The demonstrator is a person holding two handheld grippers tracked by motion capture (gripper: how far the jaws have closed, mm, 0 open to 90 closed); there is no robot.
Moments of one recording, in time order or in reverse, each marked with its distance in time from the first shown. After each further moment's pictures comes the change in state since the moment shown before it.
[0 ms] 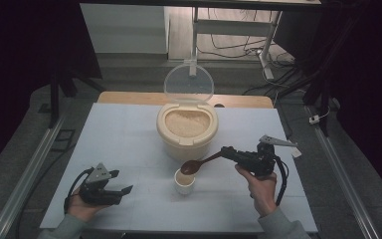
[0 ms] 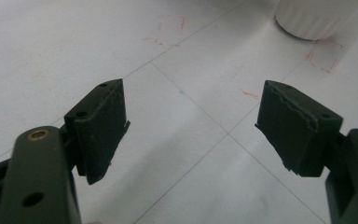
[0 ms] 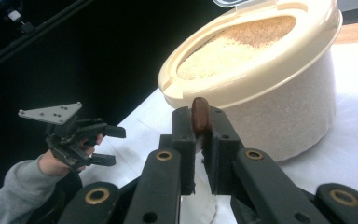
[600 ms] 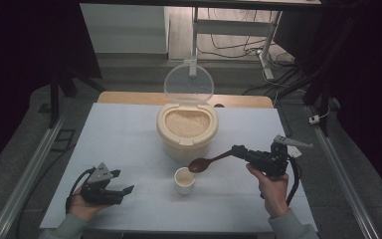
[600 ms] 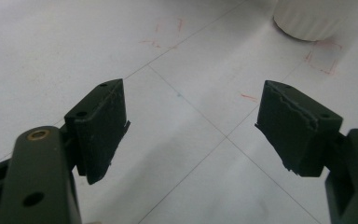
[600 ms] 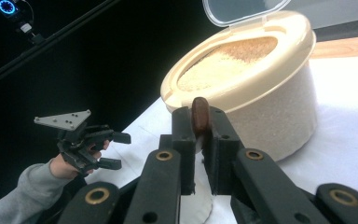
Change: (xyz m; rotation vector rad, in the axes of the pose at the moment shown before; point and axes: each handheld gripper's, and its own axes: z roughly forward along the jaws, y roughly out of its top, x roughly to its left) left arm -0.002 0.002 0.002 -0.002 -0.004 0.009; right arm -0.003 0.009 -0.031 -0.037 0.010 -0.003
